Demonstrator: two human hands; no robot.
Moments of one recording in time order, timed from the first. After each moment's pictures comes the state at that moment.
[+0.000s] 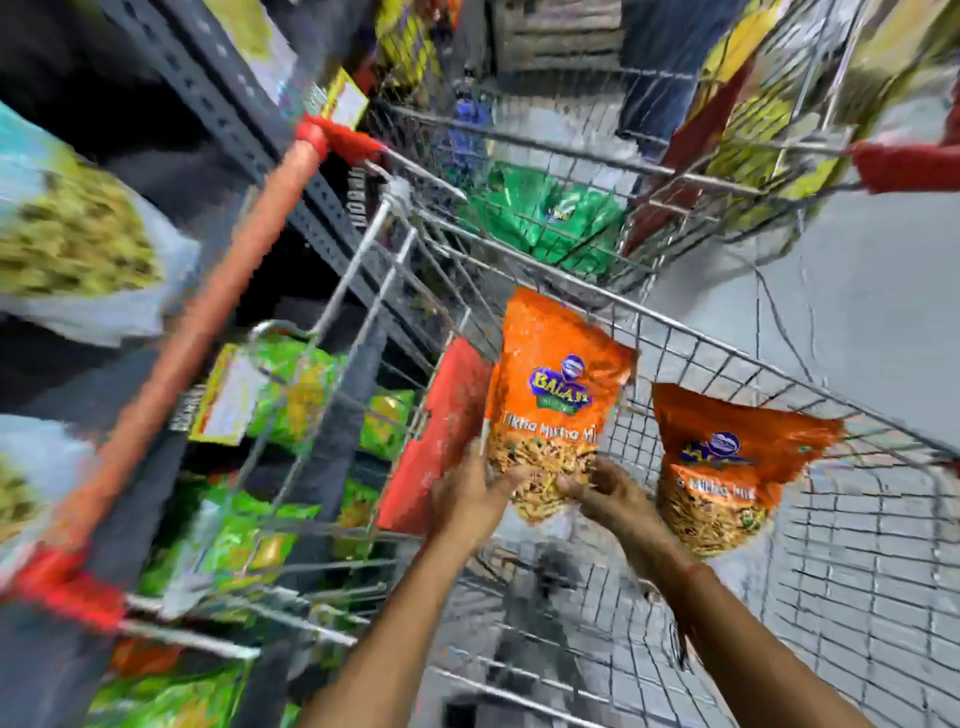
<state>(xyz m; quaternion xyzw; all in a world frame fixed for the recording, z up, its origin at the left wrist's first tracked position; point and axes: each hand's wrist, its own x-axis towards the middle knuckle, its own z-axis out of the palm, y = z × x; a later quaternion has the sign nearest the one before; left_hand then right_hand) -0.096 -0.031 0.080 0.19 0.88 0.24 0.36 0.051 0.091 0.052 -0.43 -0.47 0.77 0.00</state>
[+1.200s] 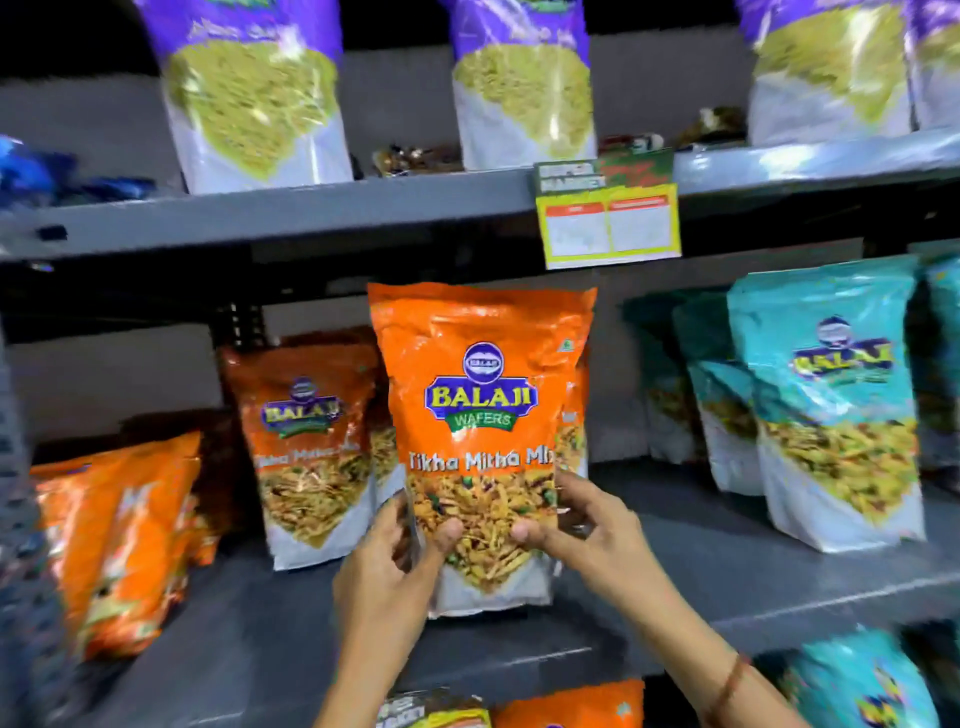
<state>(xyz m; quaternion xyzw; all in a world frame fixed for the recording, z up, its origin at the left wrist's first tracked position) 0.000 -0.613 0.583 -0.10 0.78 0.45 -0.43 -0.117 -0.443 0.585 0.40 -0.66 0.63 0.07</state>
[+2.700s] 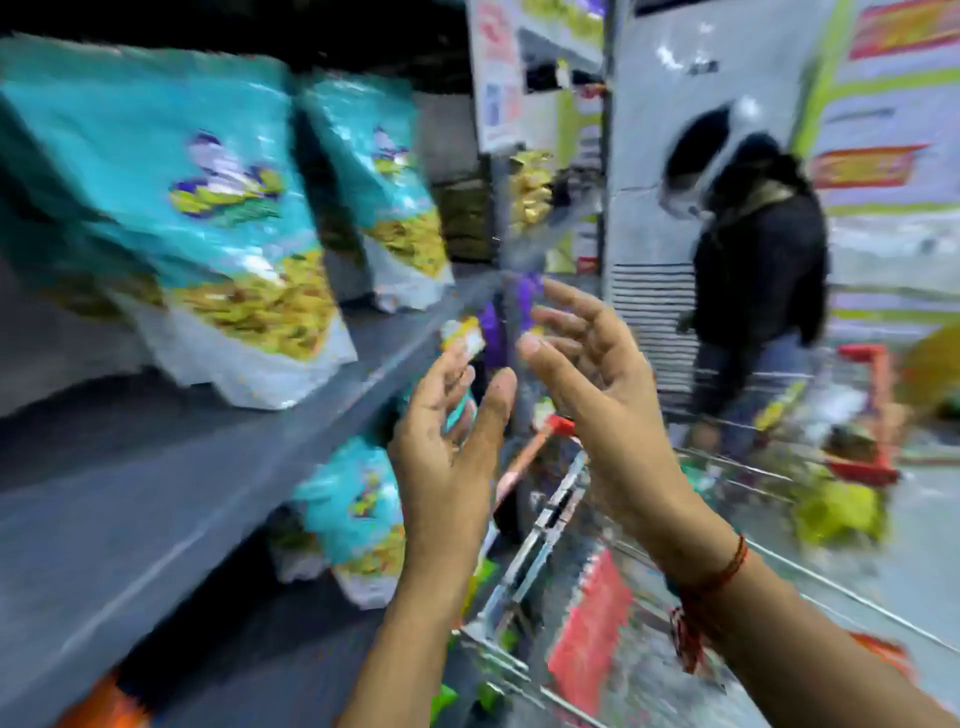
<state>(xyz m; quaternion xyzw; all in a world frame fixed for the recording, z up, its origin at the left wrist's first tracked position) -0.090 -0.237 0.531 0.27 0.61 0.75 -0.06 -0.045 -0.134 0.550 0.01 -0.63 0.67 0.40</state>
